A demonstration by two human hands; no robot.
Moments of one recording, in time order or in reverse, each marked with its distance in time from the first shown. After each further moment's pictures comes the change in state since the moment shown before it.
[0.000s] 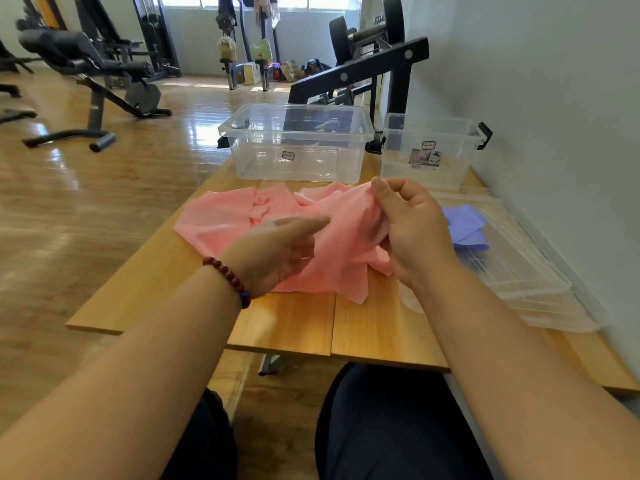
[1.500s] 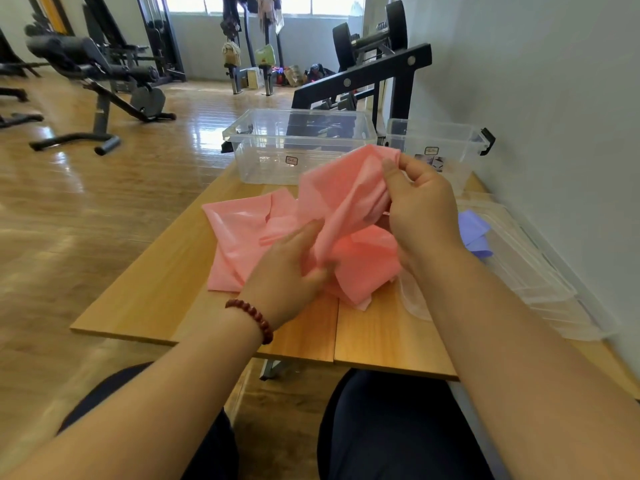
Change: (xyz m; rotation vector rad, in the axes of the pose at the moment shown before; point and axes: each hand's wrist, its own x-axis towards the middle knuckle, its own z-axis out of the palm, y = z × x) left_hand -0.008 -0.029 0.009 0.915 0.277 0.397; right_hand 0.016 -0.018 0.012 -0.111 0.137 -0.069
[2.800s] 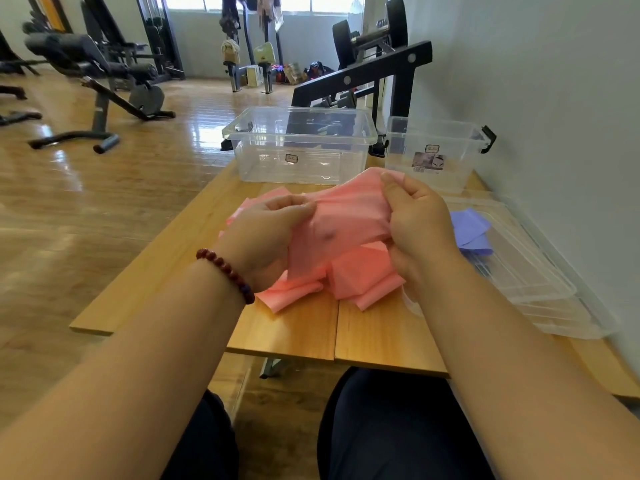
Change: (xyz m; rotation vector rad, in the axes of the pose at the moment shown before) left_hand 0.023 0.031 -0.037 -1.032 0.027 -0.469; right_hand -0.007 0.007 -0.001 0.064 0.006 0.163
